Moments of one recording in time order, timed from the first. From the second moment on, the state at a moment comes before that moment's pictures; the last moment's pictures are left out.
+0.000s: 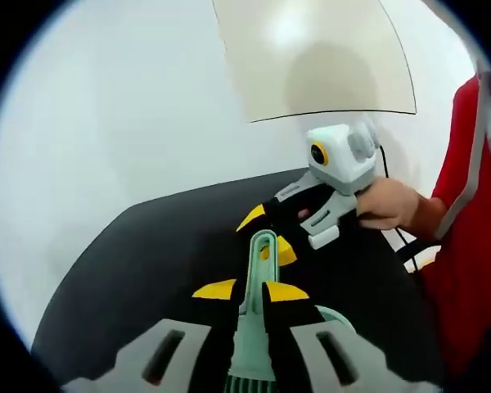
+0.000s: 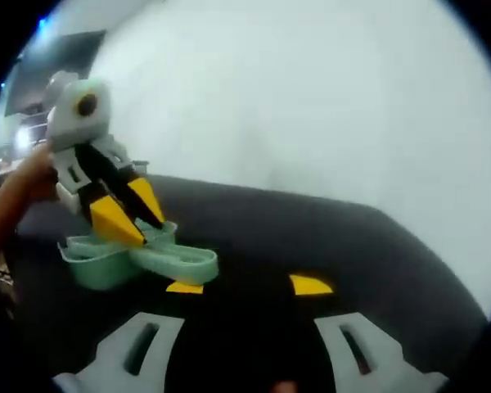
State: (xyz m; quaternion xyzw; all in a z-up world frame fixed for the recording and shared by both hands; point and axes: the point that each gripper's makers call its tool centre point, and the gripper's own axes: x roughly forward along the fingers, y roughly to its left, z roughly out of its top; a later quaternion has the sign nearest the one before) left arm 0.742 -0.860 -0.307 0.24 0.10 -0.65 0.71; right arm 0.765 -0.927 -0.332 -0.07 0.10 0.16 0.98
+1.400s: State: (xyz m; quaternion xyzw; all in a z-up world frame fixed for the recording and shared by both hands) left arm 0.751 -0.765 -0.275 0.13 -0.02 -0.55 0.82; right arm 0.771 -0.947 -0.333 -0.04 0.10 0.12 0.99
